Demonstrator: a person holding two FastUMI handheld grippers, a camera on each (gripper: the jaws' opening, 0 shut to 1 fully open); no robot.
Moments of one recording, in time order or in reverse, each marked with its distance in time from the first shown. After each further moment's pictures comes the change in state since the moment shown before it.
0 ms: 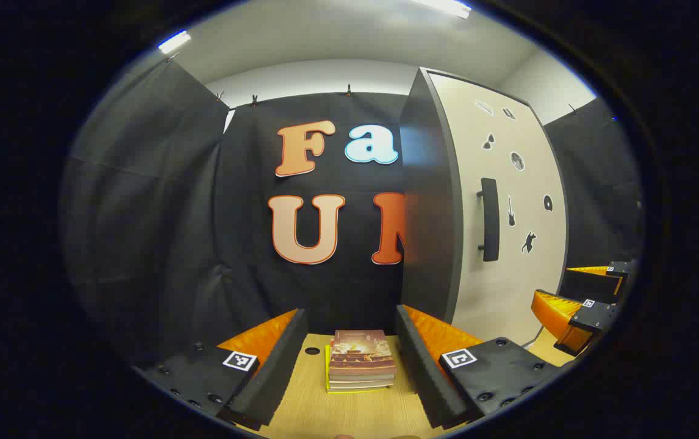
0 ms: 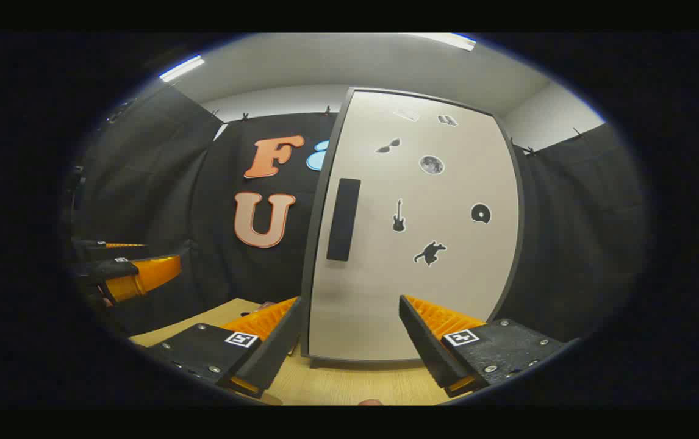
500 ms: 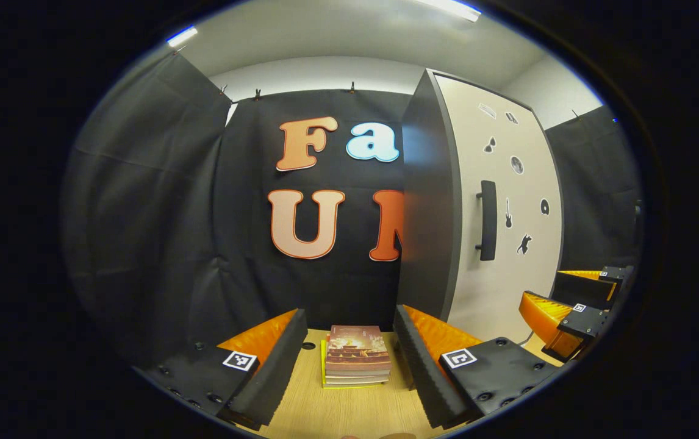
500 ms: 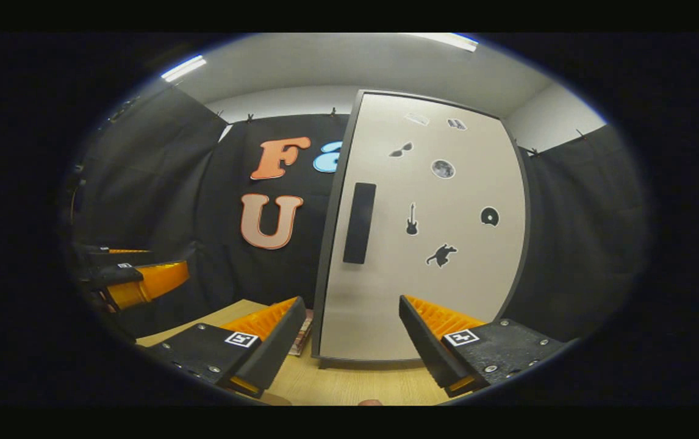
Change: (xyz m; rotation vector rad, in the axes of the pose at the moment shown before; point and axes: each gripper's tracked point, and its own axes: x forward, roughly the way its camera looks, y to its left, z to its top) left arm -0.007 0.006 0.000 -0.032 0.017 -0.013; right arm -0.005 0.020 0.007 0.003 -0.004 0.018
